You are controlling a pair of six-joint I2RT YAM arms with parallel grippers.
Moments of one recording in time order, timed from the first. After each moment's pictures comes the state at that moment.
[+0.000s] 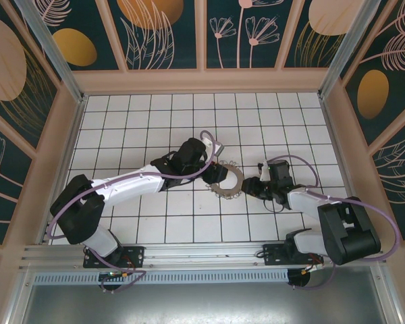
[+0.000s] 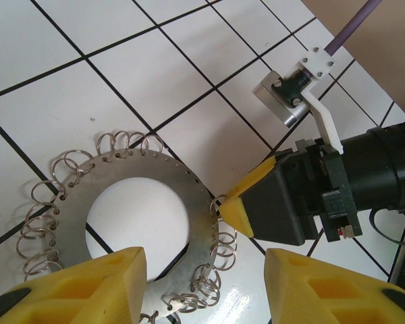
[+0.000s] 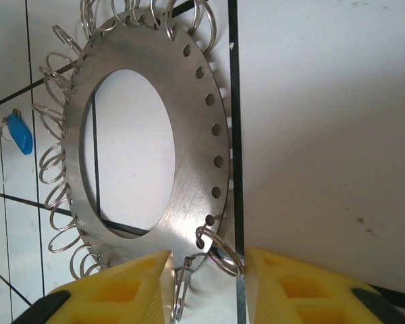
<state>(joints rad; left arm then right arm) -0.87 1.58 1.02 -0.07 0.23 -0.37 0.30 1.29 0.35 0.05 -0.47 0.57</state>
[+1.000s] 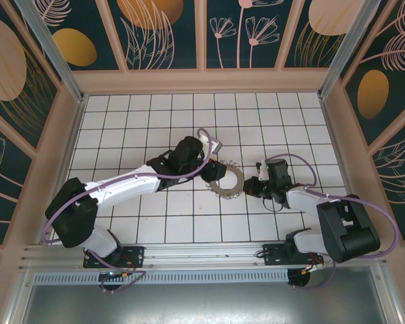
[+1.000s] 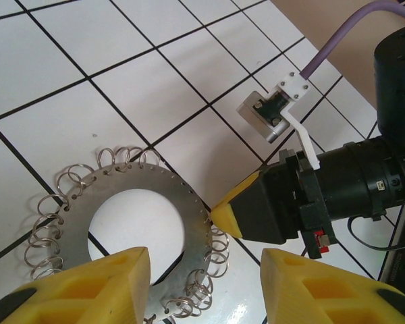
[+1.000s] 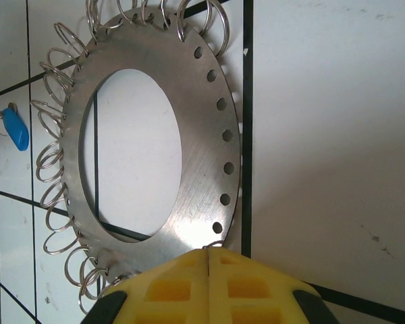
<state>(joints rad) -0.86 1.54 1.01 -0.07 0.23 -0.37 0.32 1.30 0.36 0.05 -0.45 0.53</state>
